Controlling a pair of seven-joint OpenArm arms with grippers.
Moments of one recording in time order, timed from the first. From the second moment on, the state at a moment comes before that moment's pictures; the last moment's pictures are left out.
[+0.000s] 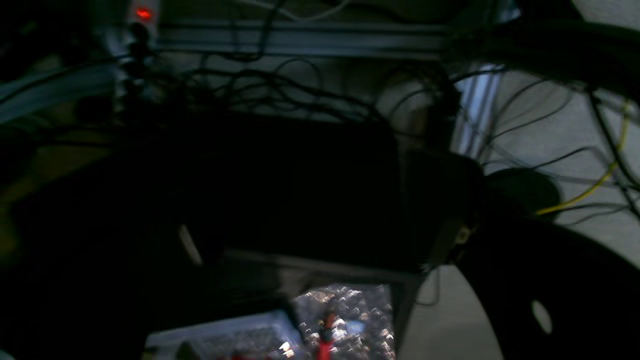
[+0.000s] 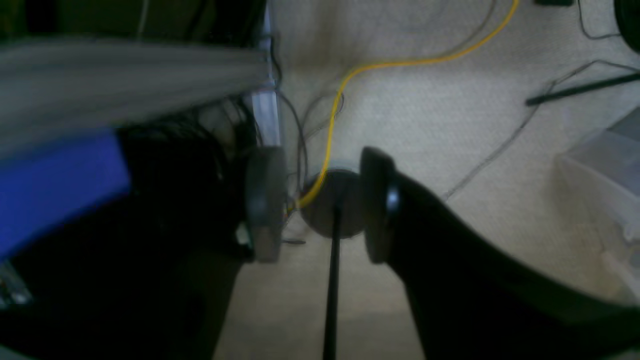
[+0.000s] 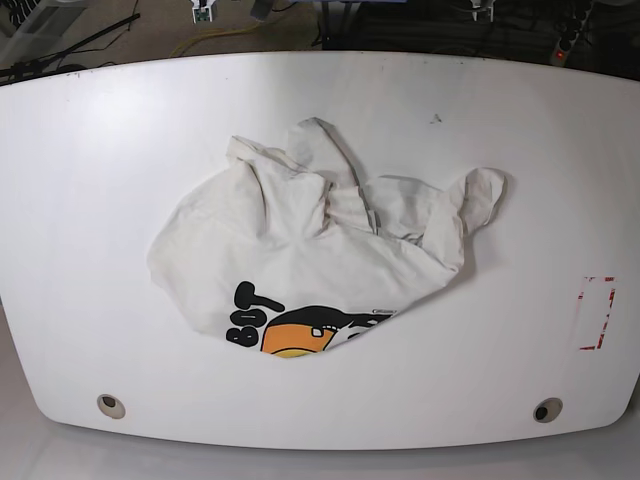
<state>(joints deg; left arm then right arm) 33.2 -6.0 -10.8 46.4 3.3 -2.8 -0.2 -34.1 1.3 17.9 52.0 -7.1 19.4 -3.5</state>
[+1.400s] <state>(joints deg) 66.5 -6.3 -19.0 112.8 -12.2 -2.9 -0.1 -58.7 -0.9 18.1 111.0 11.3 26.1 -11.7</state>
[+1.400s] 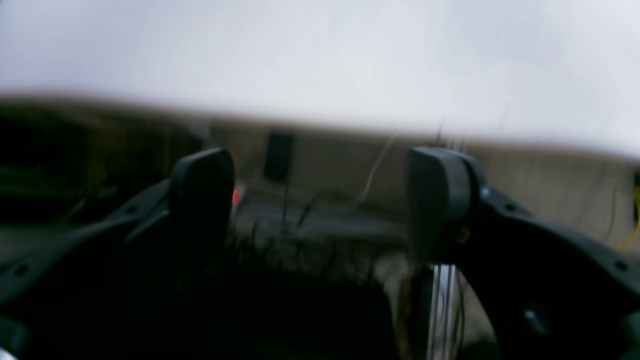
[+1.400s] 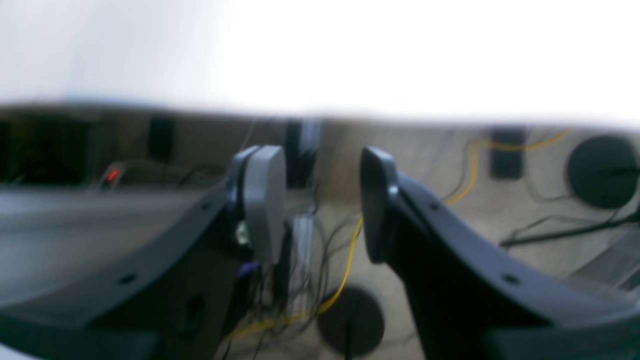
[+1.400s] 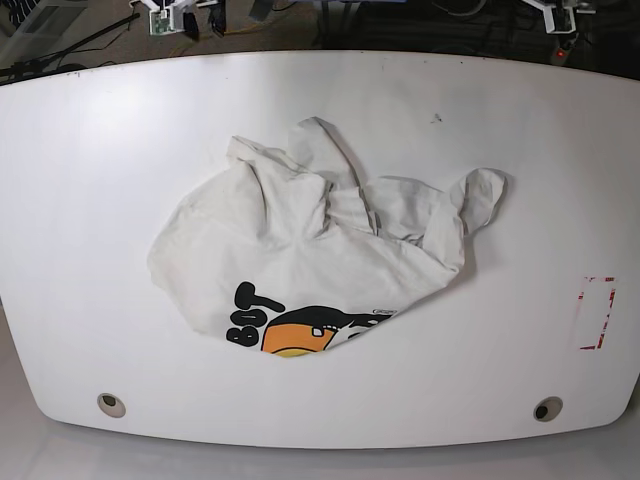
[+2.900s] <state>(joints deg) 49.7 -15.2 -18.0 112.8 -12.2 -2.9 12.2 -4.6 1.5 34.8 92.1 28.3 26.1 -59.5</state>
